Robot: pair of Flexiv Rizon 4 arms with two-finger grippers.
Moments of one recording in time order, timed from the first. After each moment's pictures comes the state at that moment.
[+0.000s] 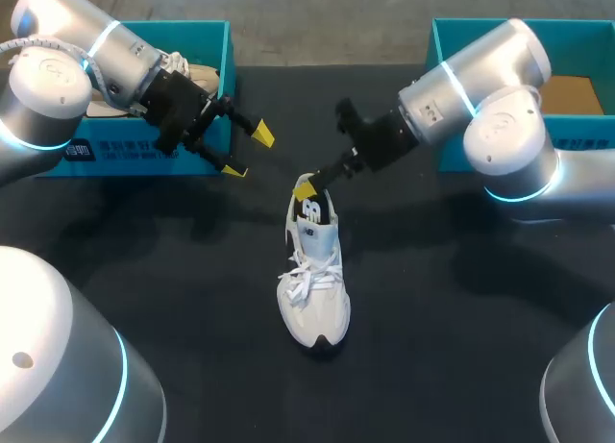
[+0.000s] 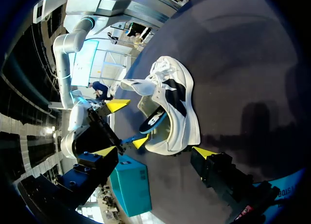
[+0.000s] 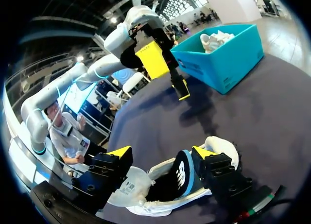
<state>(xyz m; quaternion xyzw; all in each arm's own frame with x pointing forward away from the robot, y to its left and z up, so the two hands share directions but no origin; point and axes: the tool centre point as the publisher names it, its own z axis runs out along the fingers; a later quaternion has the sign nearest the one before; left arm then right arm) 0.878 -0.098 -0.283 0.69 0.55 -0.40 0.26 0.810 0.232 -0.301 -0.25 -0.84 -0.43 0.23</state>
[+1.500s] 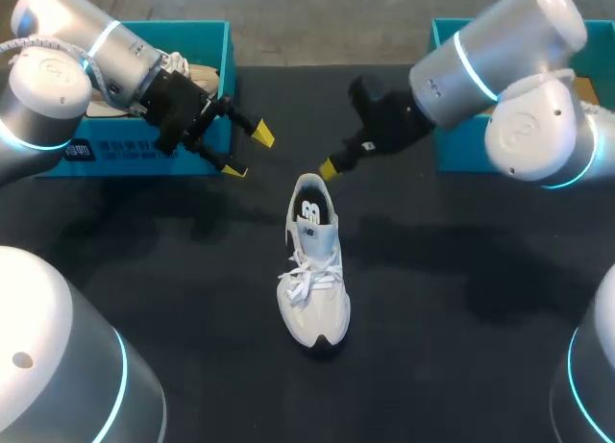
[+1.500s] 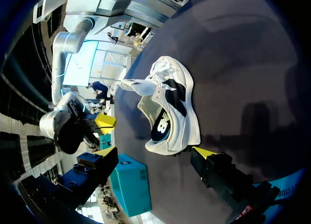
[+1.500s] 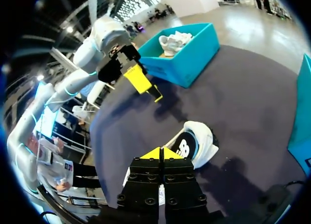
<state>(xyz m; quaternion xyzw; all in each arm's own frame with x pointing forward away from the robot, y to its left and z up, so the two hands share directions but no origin) 0.878 -0.098 -0.283 0.69 0.55 -0.40 0.26 0.809 0.196 -0.263 -0.42 -0.83 -0.34 0.13</state>
